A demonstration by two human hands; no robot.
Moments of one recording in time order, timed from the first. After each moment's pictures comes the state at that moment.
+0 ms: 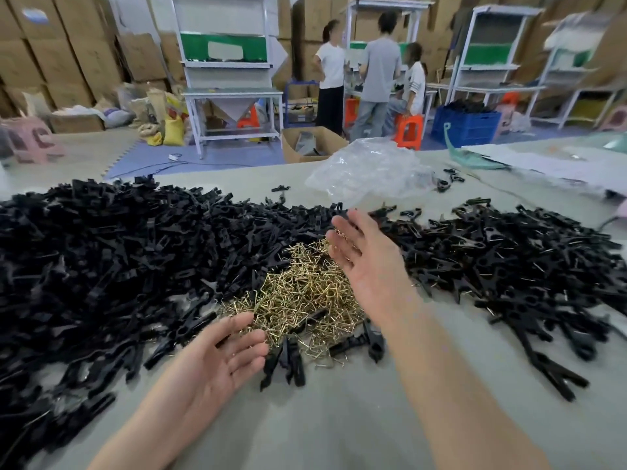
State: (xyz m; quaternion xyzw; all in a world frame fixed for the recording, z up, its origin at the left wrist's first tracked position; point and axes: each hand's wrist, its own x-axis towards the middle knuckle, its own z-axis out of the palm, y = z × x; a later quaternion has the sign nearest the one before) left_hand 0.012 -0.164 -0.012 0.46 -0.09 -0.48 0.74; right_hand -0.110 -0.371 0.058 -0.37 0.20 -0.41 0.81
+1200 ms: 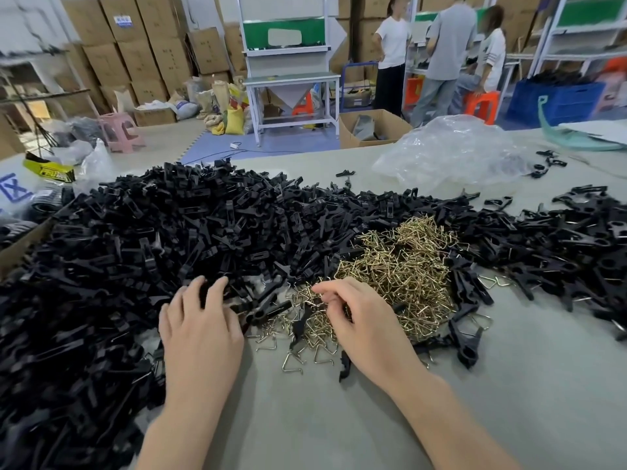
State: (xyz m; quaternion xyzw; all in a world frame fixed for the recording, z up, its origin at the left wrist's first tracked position) left_hand 0.060 -0.115 -0.021 0.93 -0.24 0.17 0.21; right_hand -0.069 -0.286 -0.020 -0.89 0.15 -0.29 0.30
